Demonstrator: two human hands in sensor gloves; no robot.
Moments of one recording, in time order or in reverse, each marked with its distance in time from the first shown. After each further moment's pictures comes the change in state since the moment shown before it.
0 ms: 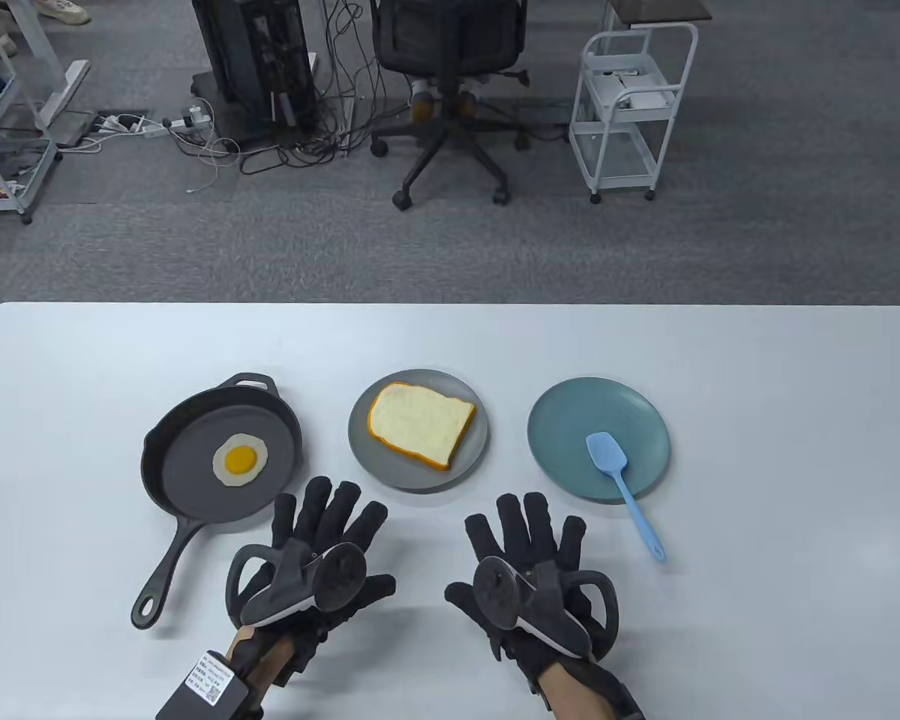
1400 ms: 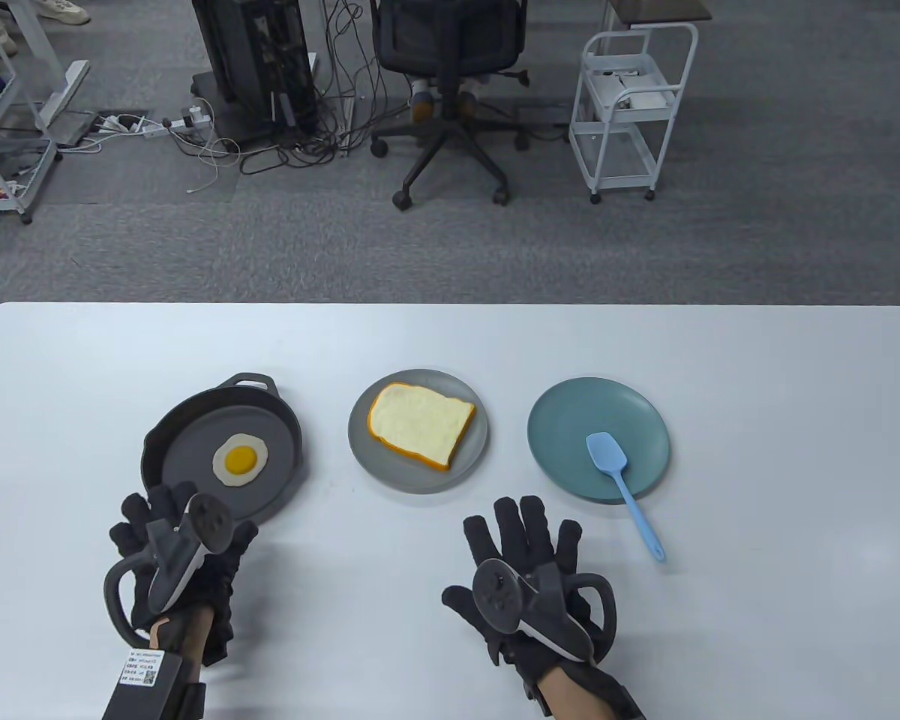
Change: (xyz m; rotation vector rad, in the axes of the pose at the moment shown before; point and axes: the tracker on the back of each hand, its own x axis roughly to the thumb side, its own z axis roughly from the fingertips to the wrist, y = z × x) left_hand -0.145 -0.022 0.028 -0.083 0.851 0.126; right_hand 0.002 -0.001 0.003 0.006 -0.018 -0.046
